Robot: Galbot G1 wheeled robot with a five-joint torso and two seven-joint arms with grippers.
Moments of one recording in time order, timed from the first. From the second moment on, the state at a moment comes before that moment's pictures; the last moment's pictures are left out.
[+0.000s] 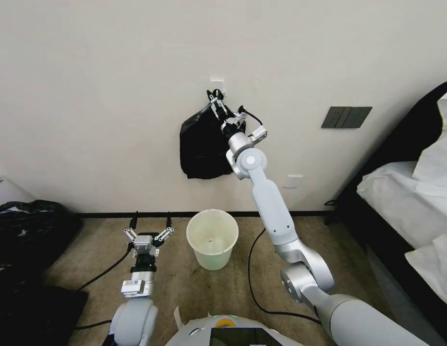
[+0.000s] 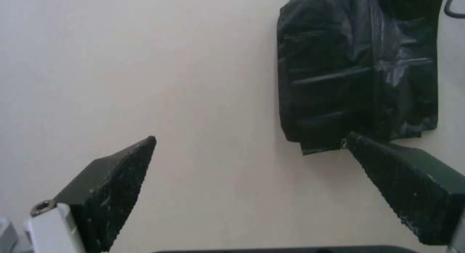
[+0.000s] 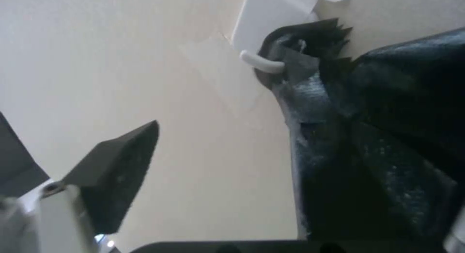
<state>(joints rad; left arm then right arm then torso) 1.71 -1.43 -0.54 -2.21 0.06 -0.28 -0.17 -0.32 1.56 0.16 1.51 1.32 -0.12 0.12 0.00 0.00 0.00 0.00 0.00</state>
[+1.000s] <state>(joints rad) 1.71 -1.43 -0.55 -2.23 0.06 -0.28 -0.17 -0.36 1.54 0.15 1.56 1.32 -0.13 0.12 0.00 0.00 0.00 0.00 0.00</state>
